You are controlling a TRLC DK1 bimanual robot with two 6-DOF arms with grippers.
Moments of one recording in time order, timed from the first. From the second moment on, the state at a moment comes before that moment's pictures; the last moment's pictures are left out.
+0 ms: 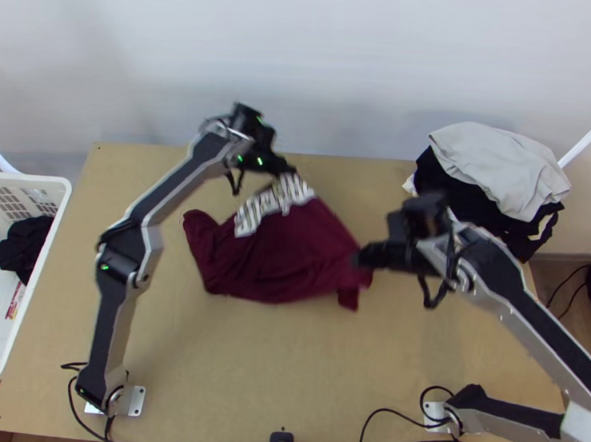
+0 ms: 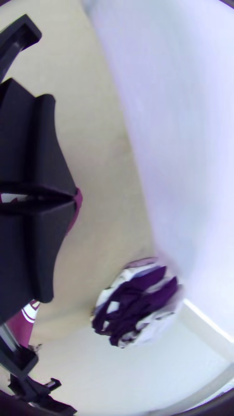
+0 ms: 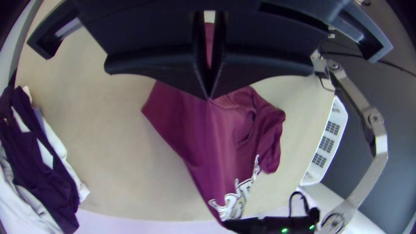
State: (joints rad) left arm -0.42 2.25 2.22 -0.64 0.30 -0.16; right arm 0.58 1.30 1.29 -0.83 -0.17 0.42
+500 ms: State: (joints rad) left arm -0.37 1.82 2.23 -0.47 0.11 -0.32; right arm 0.52 1.35 1.57 -0.47 -0.01 0.41
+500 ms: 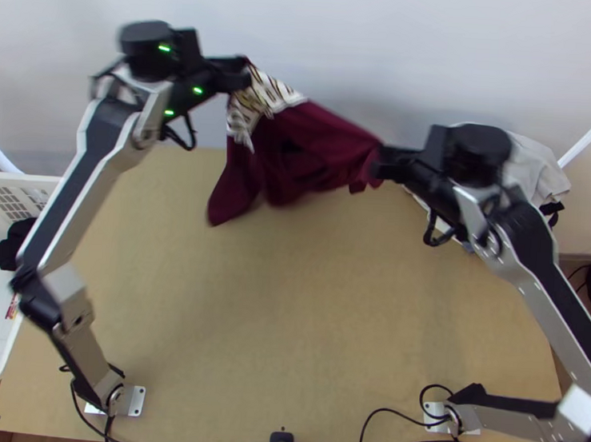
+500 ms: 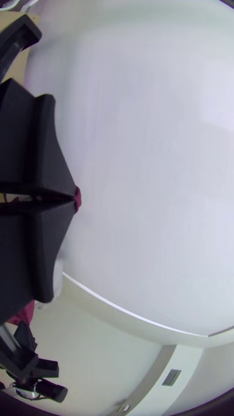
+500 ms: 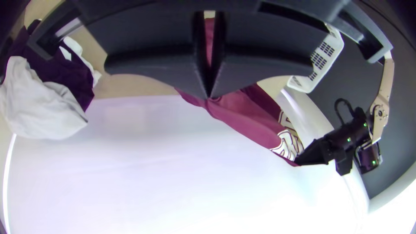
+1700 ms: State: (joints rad) left arm -0.92 1.55 1.35 -0.93 0.42 -0.07; right arm 0.48 1.32 1.54 -1.01 -0.02 0.37
